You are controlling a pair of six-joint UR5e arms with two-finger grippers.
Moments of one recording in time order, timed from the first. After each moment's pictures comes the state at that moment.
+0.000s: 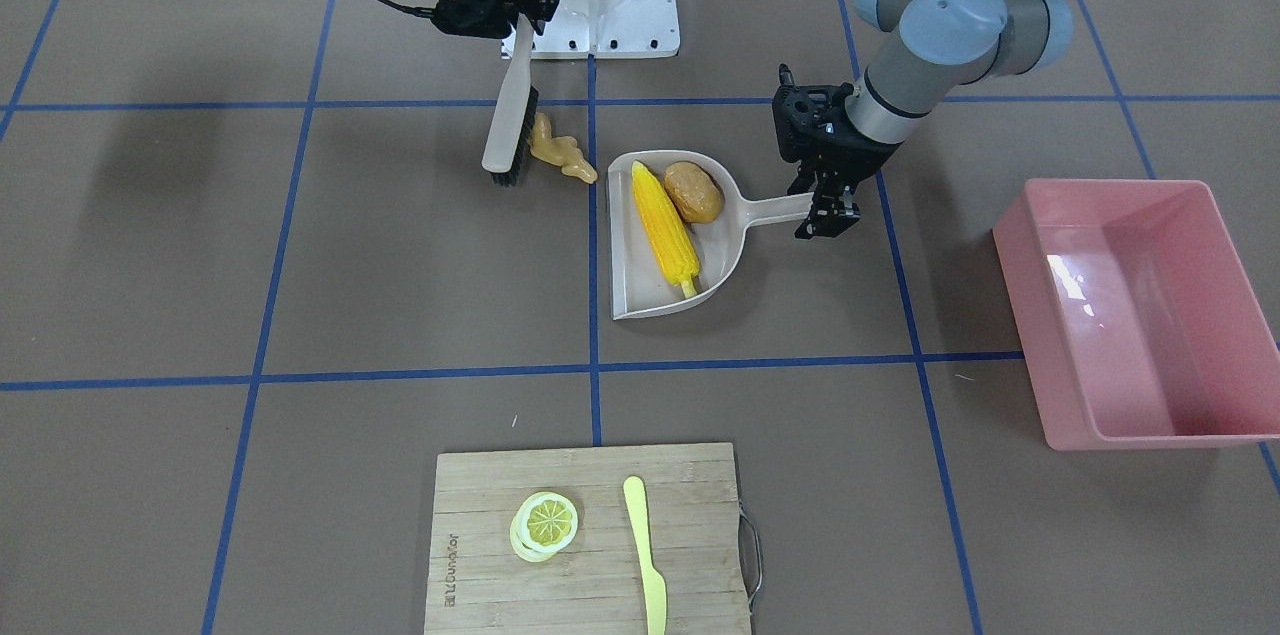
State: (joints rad) left arm -0.66 -1.87 -1.78 -2.01 -2.03 0.41; right arm 0.22 -1.18 2.07 -1.51 1.98 1.72
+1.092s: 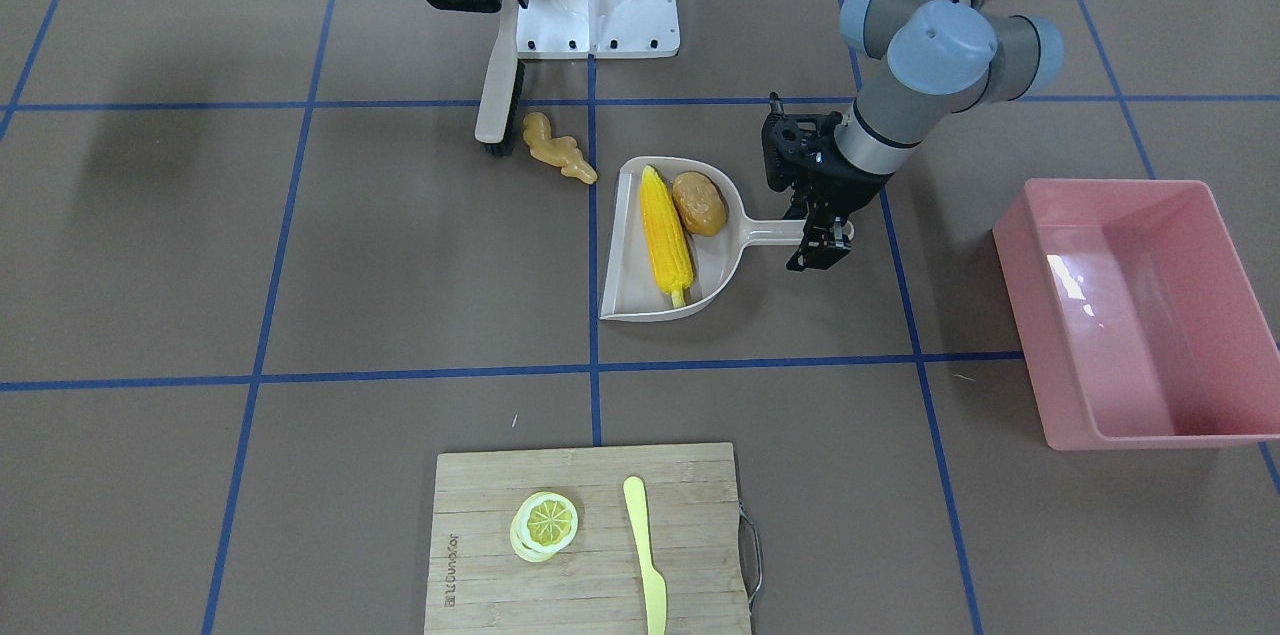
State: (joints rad) left arm -0.69 -1.96 -1.69 -2.01 -2.02 0.46; right arm 0.13 -1.23 2.10 -1.51 1.95 1.72
